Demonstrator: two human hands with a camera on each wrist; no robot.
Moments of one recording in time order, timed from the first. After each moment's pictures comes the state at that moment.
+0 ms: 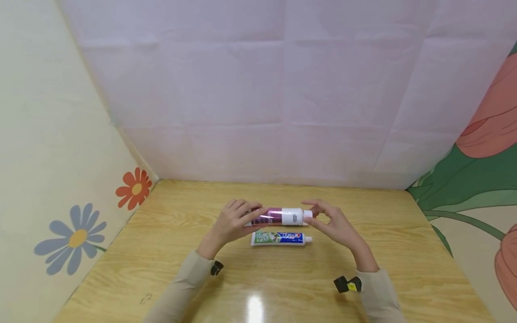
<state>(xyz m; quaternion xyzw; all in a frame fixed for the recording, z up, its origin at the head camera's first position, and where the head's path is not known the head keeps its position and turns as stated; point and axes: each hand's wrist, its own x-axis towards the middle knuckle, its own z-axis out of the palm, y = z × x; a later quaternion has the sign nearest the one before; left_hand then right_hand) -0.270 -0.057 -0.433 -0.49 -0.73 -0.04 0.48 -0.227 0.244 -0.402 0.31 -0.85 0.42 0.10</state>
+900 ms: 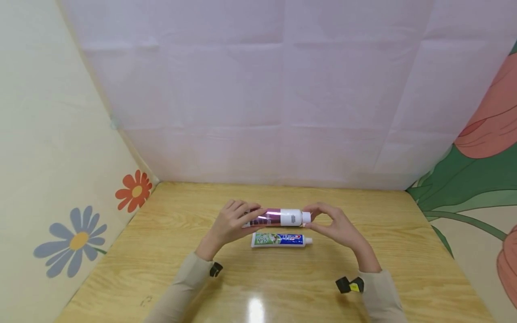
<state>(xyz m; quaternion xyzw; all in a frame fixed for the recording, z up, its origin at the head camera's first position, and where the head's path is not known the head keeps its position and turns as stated) -0.273 -0.060 -0.432 -0.49 -0.73 -0.05 0.48 -0.241 0.259 -0.420 0.33 -0.84 0.43 0.09</state>
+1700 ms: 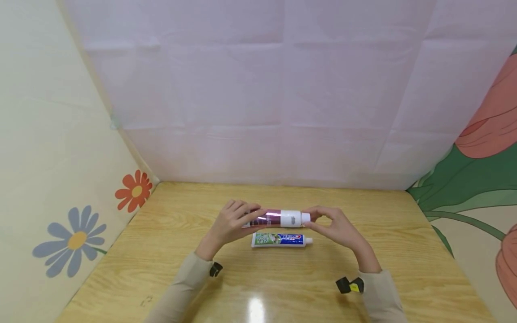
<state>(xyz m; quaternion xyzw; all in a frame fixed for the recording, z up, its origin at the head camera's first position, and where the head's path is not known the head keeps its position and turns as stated) -0.272 -0.060 -0.430 -0.48 -0.73 -0.03 0.48 -0.229 0.252 -0.404 0.31 -0.85 0.43 0.06</state>
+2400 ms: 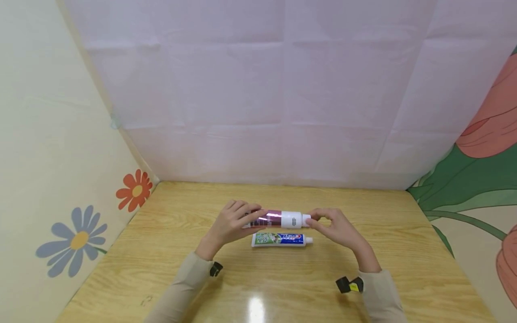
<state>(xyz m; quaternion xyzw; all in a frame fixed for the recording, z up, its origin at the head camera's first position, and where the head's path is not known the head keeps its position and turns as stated) -0.269 -0.061 -0.428 -0.49 -0.73 -0.02 0.48 -0.240 0.258 -0.420 0.30 -0.86 0.40 0.06</state>
